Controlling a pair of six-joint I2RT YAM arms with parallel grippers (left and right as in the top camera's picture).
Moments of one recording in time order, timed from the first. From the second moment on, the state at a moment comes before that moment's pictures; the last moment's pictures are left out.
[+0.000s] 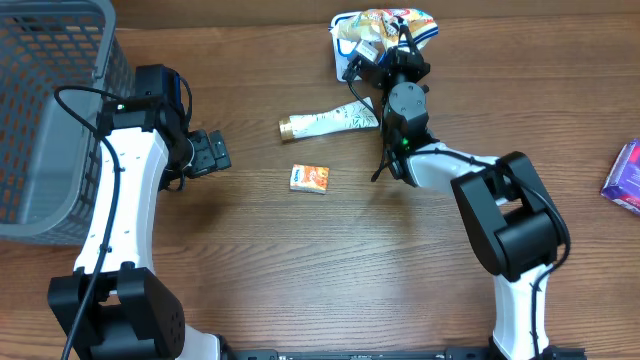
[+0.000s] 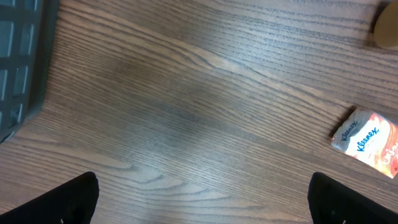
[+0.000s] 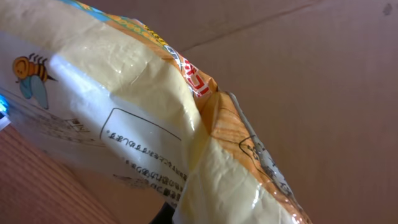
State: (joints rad) left arm 0.09 1.68 1.47 -1.20 -0.05 -0.28; right arm 0.43 2.18 1.26 1.06 0.54 -1.26
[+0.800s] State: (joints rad) left arm 0.09 1.68 1.47 -1.20 -0.05 -0.28; right arm 0.32 2.38 1.56 0.97 0.33 -1.28
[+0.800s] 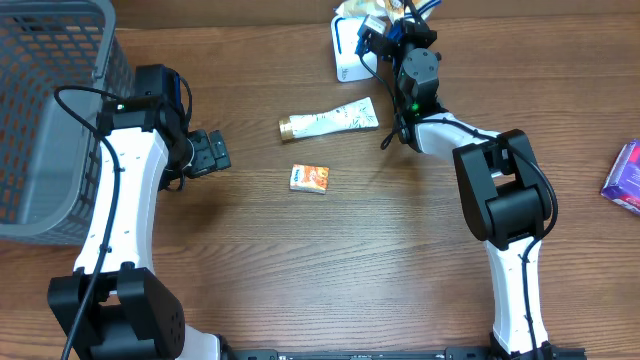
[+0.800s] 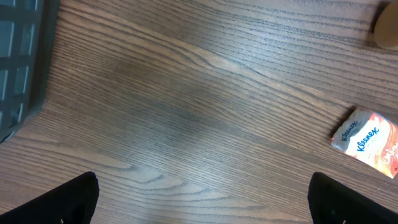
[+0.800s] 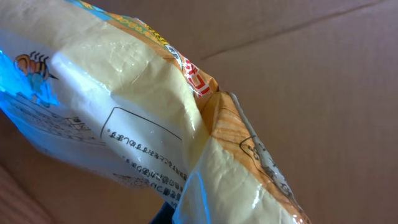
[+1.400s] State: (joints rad) left arm 0.09 1.68 1.47 -1.20 -0.05 -0.28; right arm 0.34 2.46 1.58 0.91 0.39 -1.34
